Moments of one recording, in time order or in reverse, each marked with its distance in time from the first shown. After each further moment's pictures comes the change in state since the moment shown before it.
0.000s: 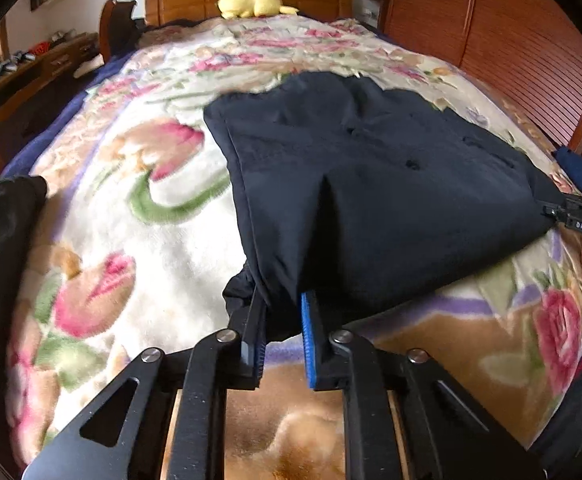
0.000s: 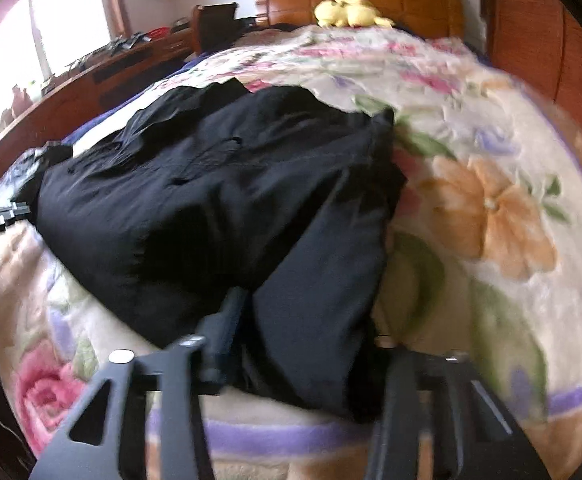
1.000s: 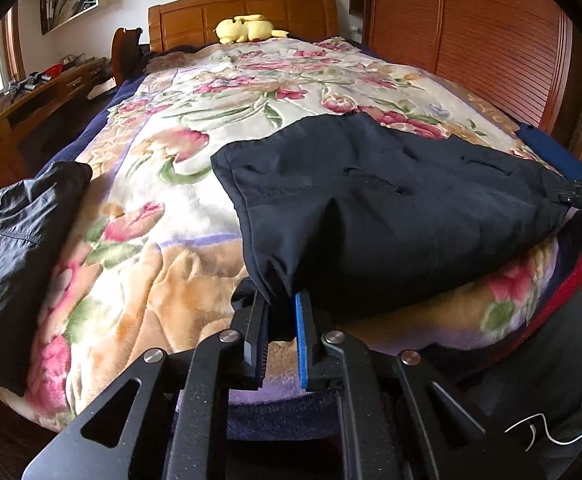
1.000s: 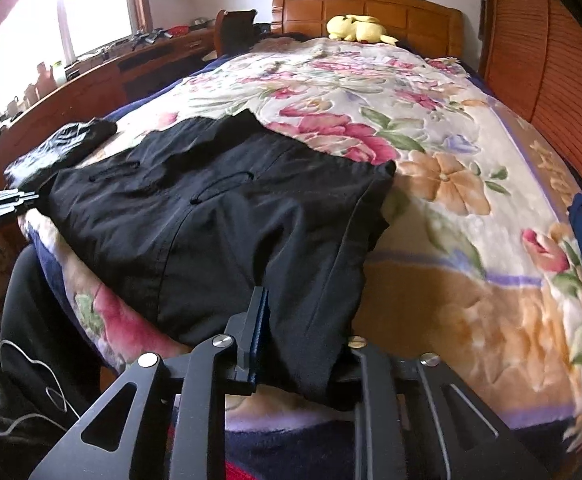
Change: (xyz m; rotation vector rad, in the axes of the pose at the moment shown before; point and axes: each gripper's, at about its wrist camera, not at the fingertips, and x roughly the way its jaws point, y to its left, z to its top) left arm -0.103 -0.033 -0.082 0.034 -0.076 0.015; right arm -0.152 0.034 -0.070 -0.024 -0.004 -0.026
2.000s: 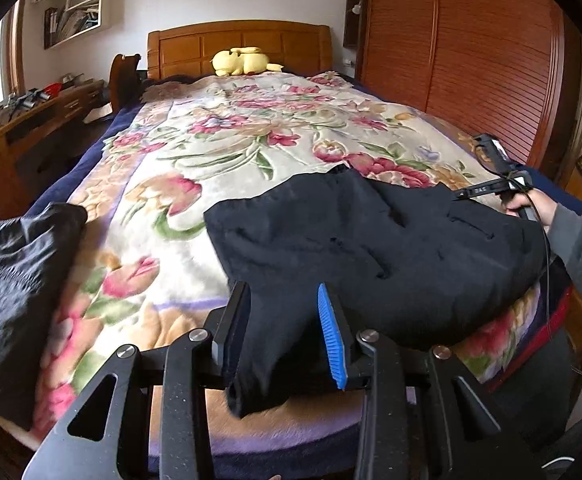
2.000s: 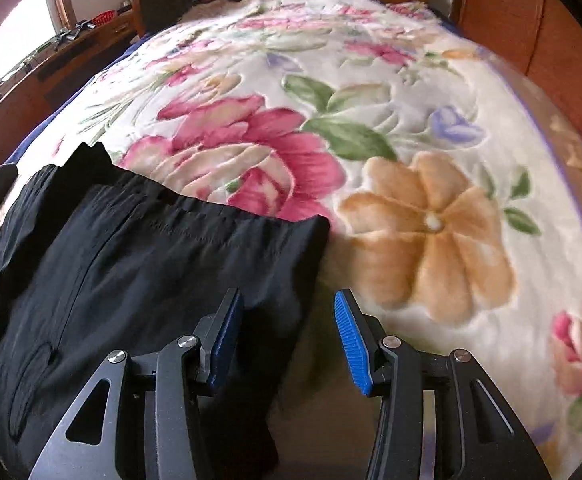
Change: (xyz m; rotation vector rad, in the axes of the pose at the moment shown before) left arm -0.014 -0.001 0.035 -0.012 -0.119 -0.044; right arm 0.173 -0.078 0.121 0.131 0.177 -0.075
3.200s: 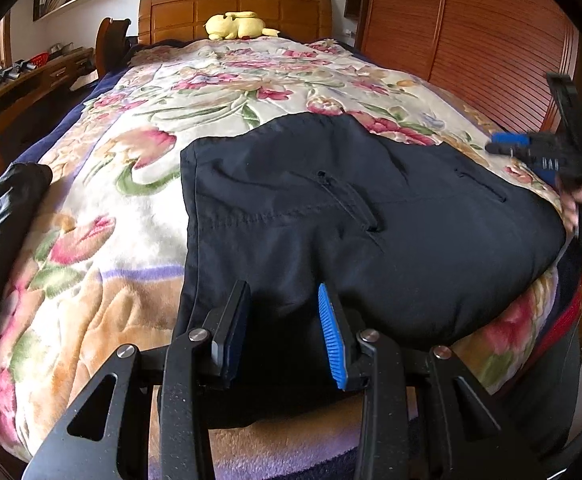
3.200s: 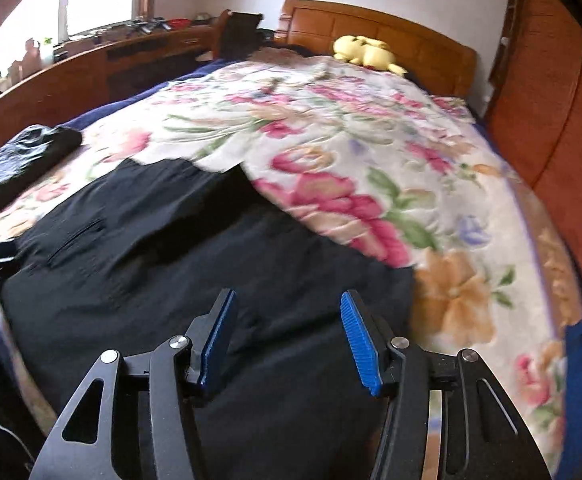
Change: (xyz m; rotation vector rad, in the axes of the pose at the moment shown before) left arm 0.057 -0.012 -0.023 -0.034 0.113 -0.031; right arm -0.085 0.108 -0.052 -0.243 -0.216 -0.019
